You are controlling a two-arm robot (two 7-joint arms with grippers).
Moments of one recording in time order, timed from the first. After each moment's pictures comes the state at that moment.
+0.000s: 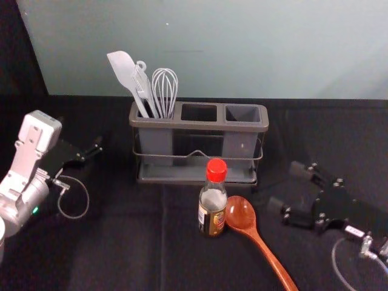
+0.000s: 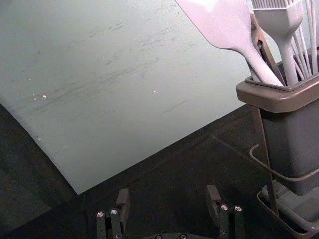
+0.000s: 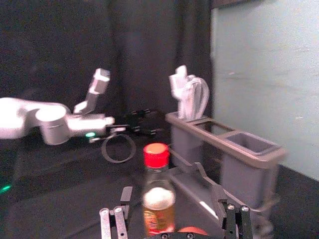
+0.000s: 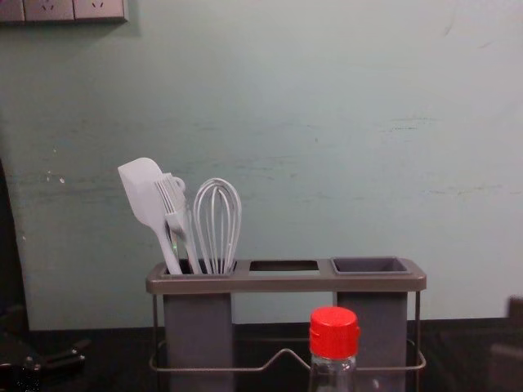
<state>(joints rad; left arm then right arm) -0.20 0.60 0.45 -1.41 -0.25 -0.12 0.03 -0.06 0.80 -0.30 -1.75 0.69 -0.18 0.66</state>
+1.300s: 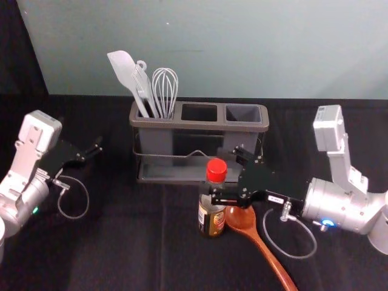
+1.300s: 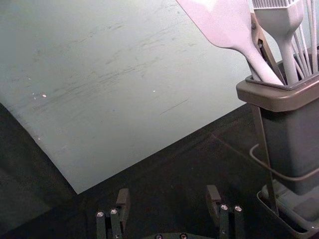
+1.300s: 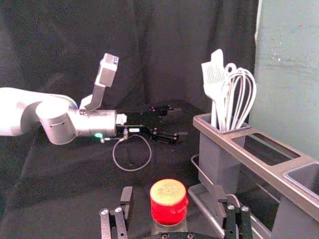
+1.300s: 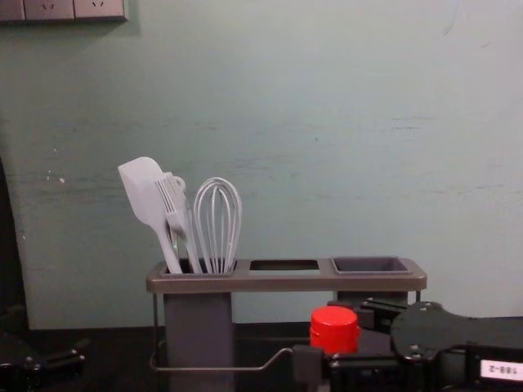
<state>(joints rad) -0.20 0.60 0.45 -1.41 -0.25 -0.12 0.03 0.30 0.57 -0.55 -1.53 0.57 -0.03 0.73</state>
